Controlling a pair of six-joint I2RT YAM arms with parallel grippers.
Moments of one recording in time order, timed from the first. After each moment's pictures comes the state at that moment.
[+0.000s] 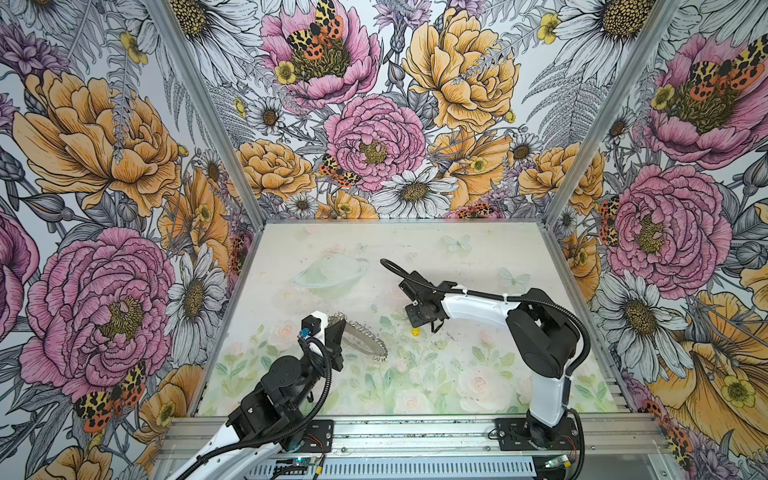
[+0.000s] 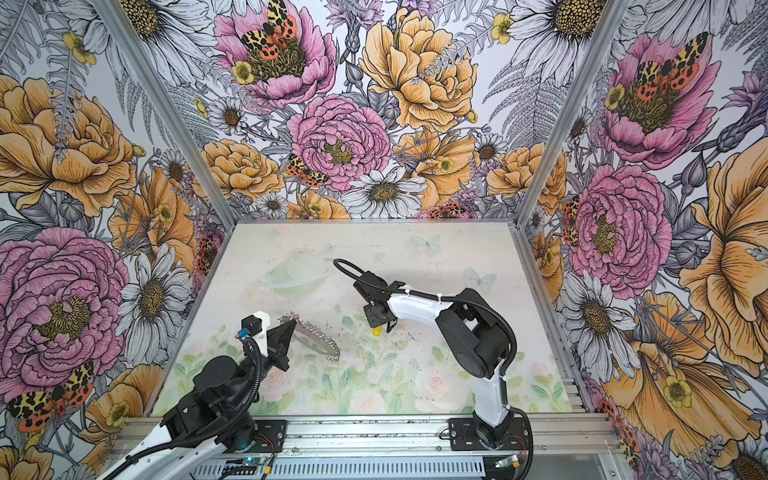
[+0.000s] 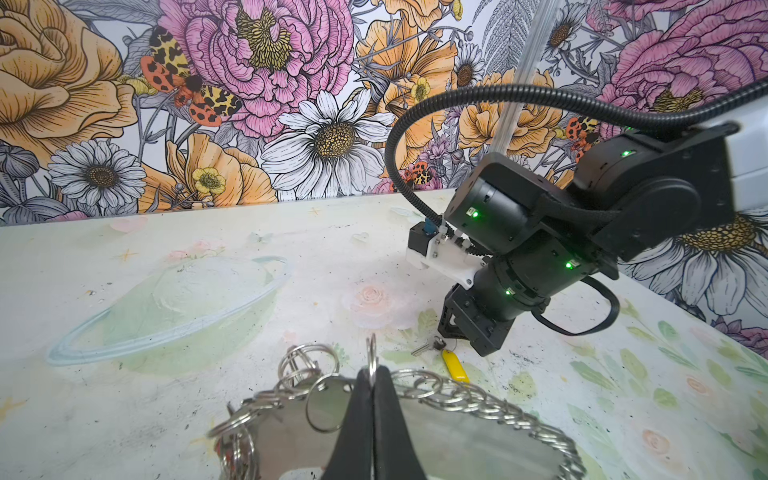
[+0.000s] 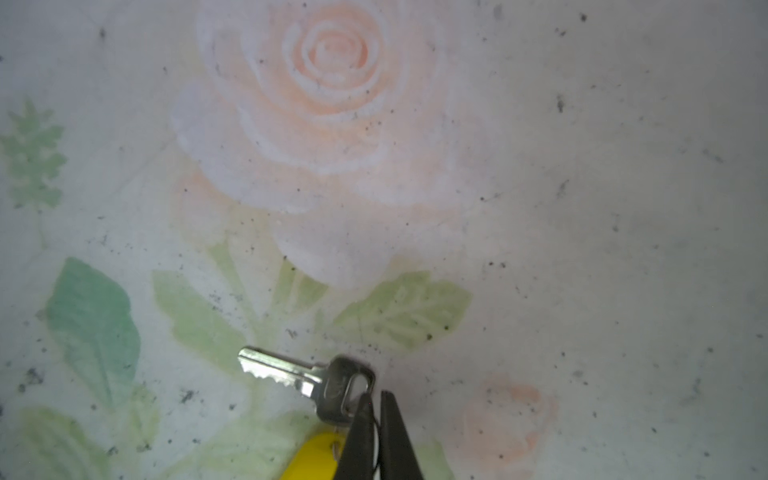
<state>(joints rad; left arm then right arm) -0.82 0.13 0.25 -0.19 -0.35 -0.18 0.77 1.92 1.27 -0.56 0.16 0.33</state>
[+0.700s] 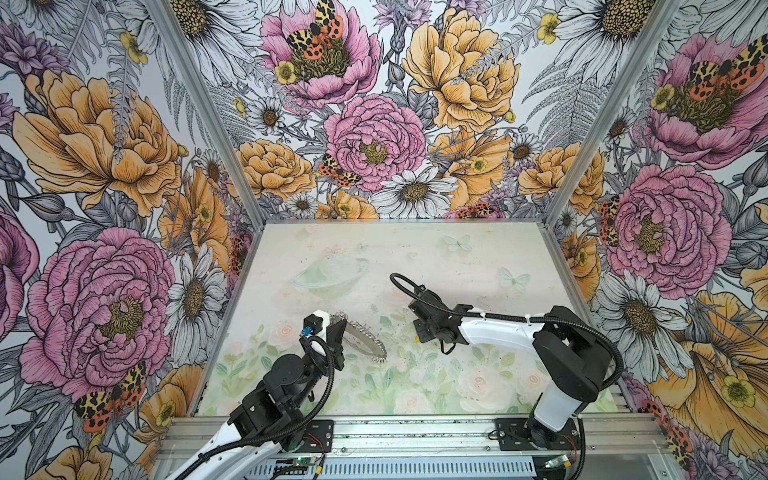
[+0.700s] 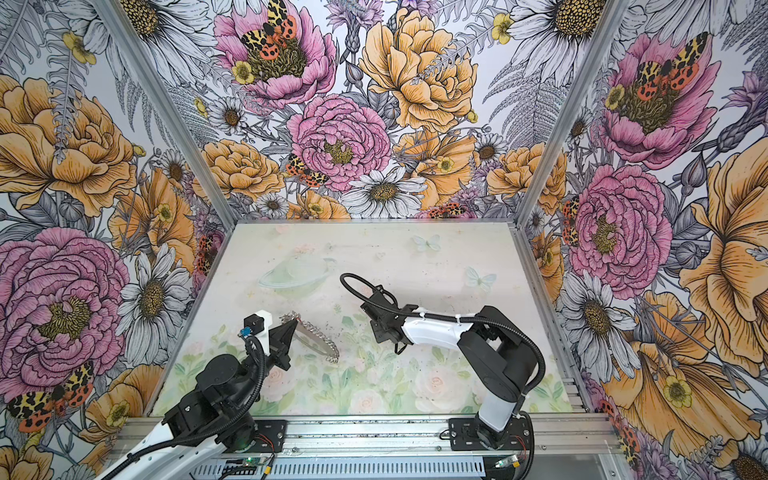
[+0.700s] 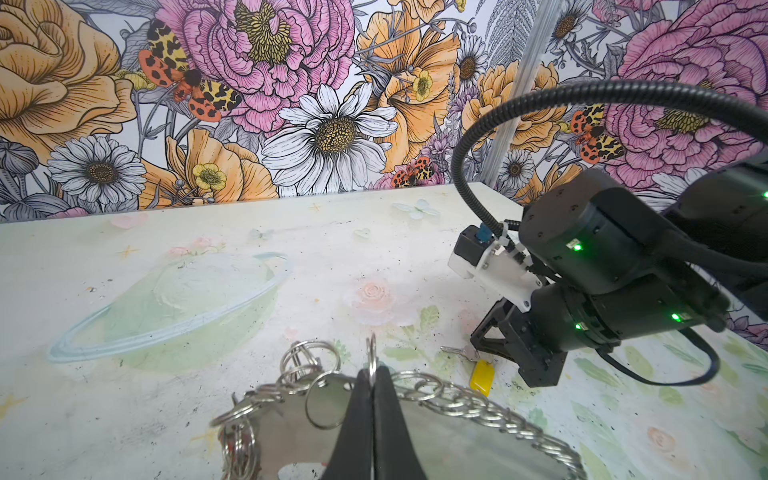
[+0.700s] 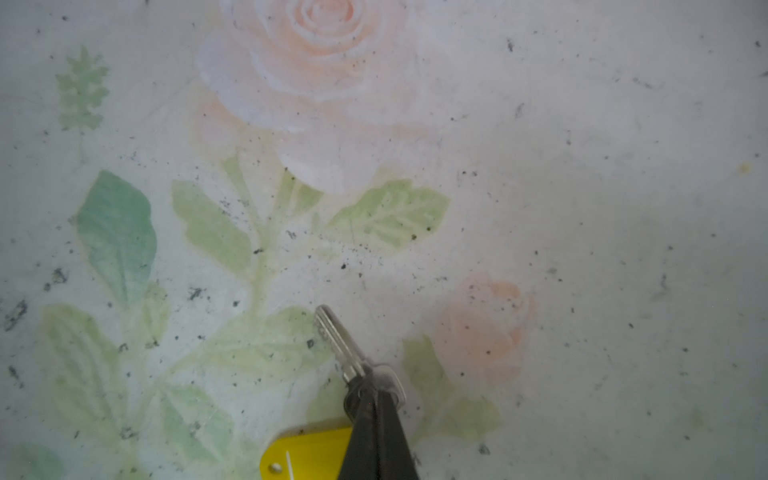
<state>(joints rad) -0.82 0.16 0.25 -0.18 -0.35 -0.18 0.85 1.70 0.93 -0.32 0.27 0.41</state>
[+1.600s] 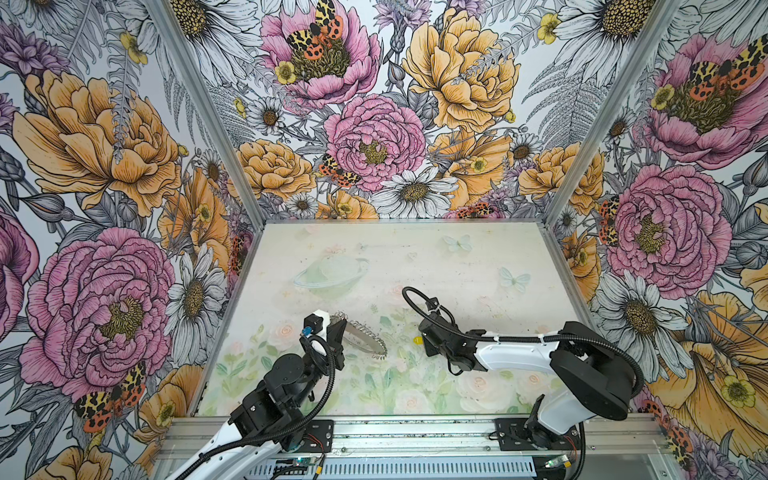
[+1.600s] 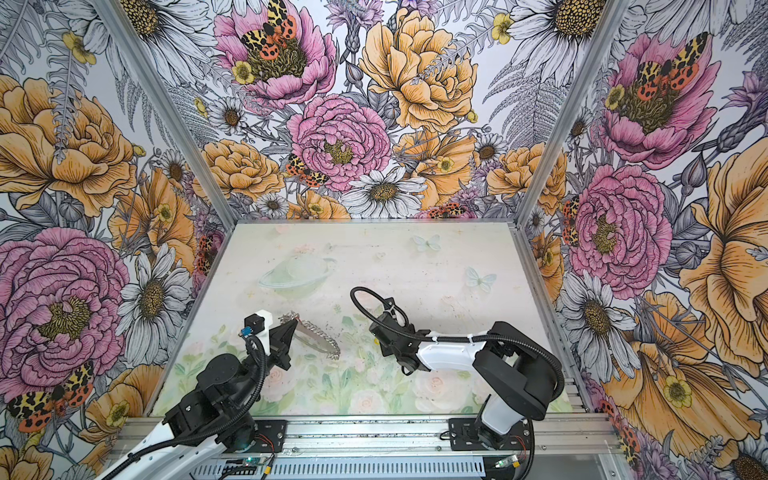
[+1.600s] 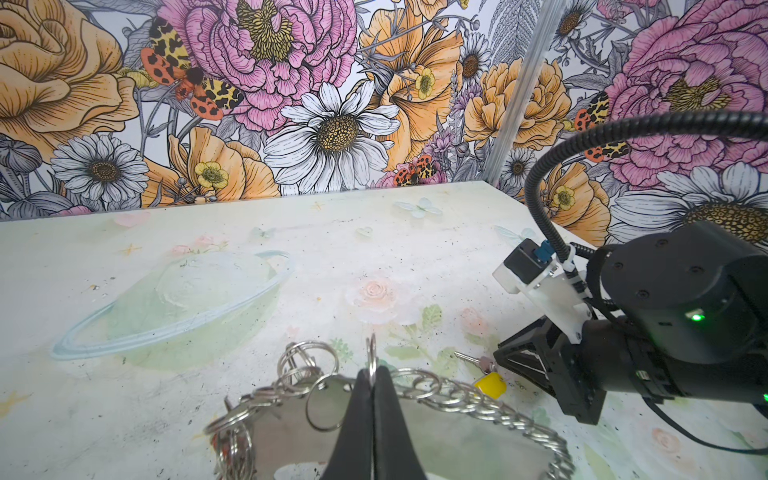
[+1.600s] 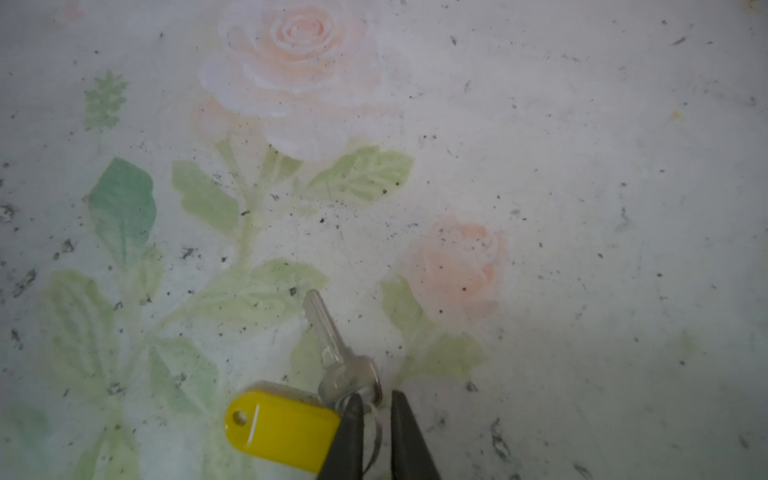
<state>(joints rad) -0.81 0.17 0.25 -0.18 -0.35 -0.18 0.92 1.57 0.71 -0.14 0.37 0.52</state>
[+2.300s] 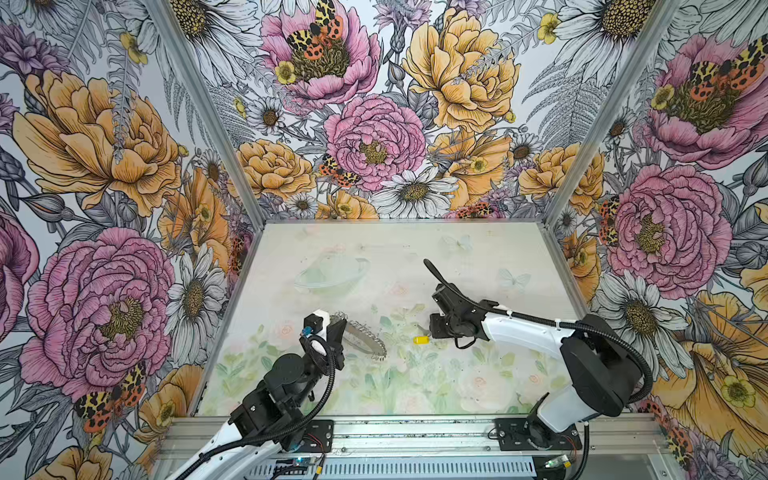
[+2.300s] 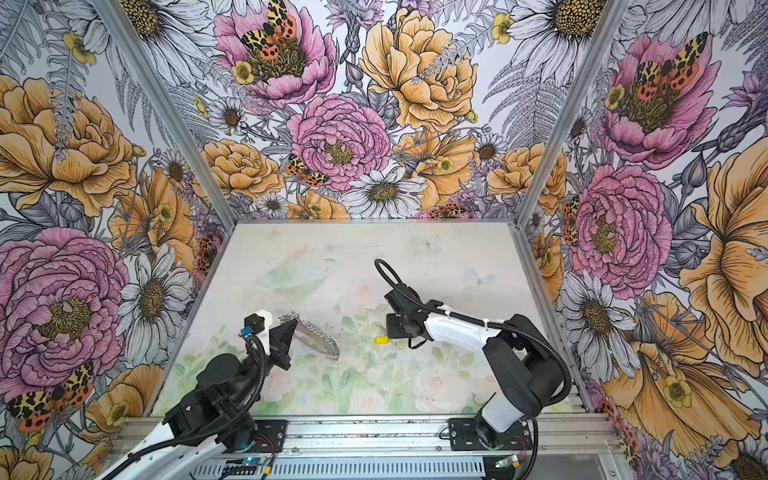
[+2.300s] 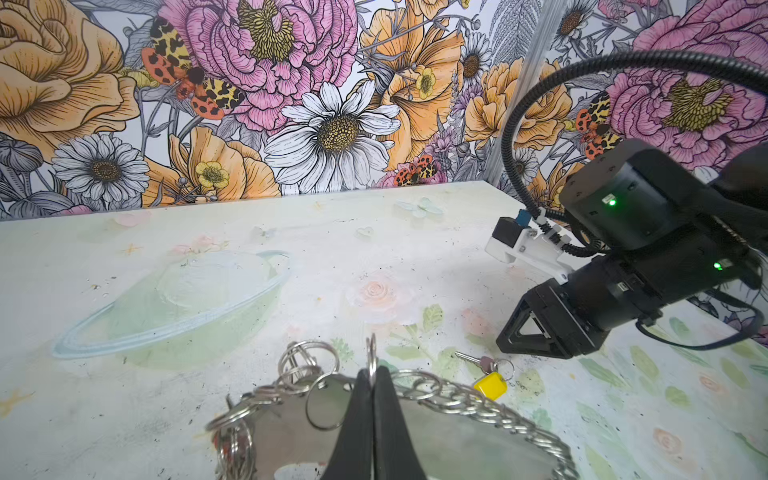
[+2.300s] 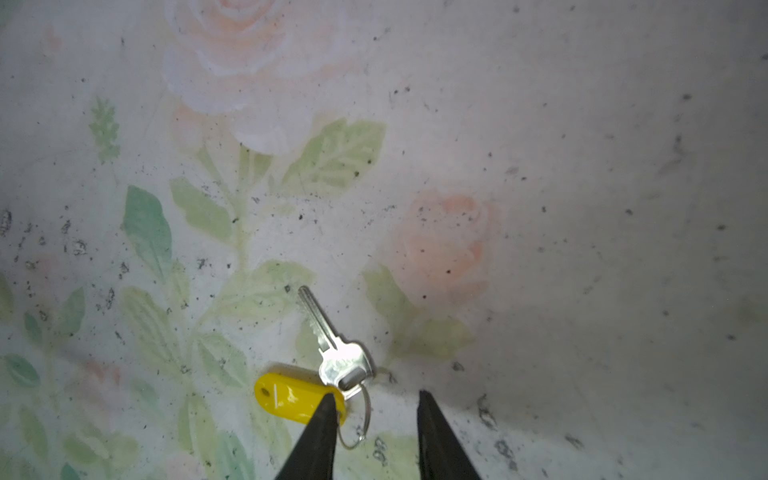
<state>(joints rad) -0.81 0.17 0.25 -0.18 -0.35 -0.18 0.69 1.57 0.87 -0.41 -0.04 0.57</state>
